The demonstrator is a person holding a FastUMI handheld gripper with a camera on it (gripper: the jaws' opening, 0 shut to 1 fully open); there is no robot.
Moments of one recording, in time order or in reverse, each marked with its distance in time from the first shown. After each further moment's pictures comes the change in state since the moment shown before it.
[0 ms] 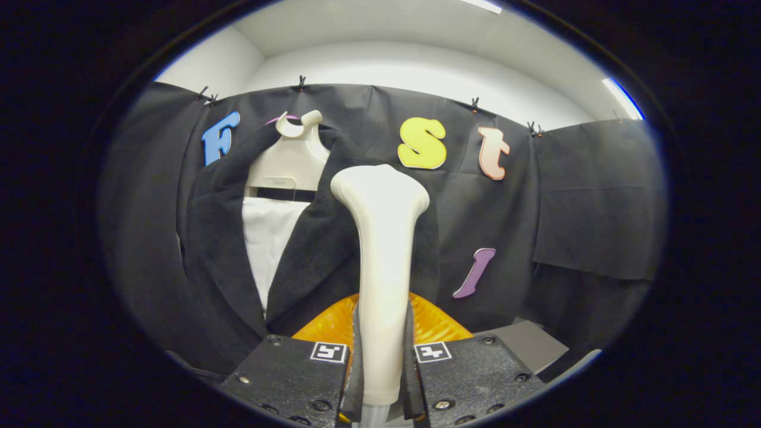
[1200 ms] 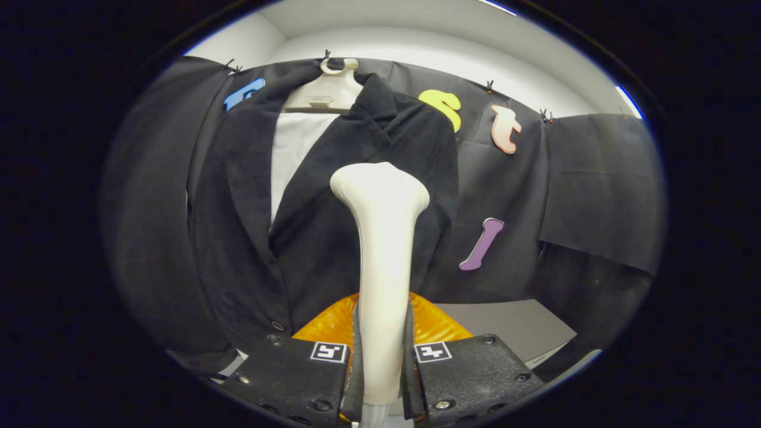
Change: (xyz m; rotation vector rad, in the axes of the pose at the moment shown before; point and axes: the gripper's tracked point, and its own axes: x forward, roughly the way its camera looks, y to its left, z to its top) arm -0.017 0.010 -0.124 -0.095 0.089 0.014
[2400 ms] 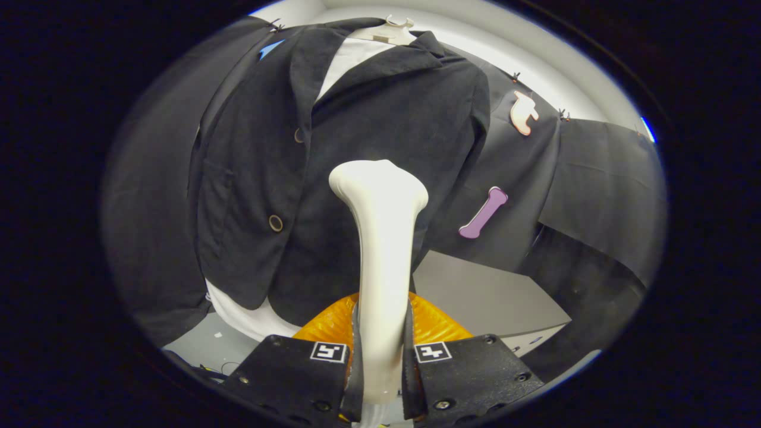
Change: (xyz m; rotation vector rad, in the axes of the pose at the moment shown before) arm -0.008 0.018 -0.148 -0.161 0.153 -0.031
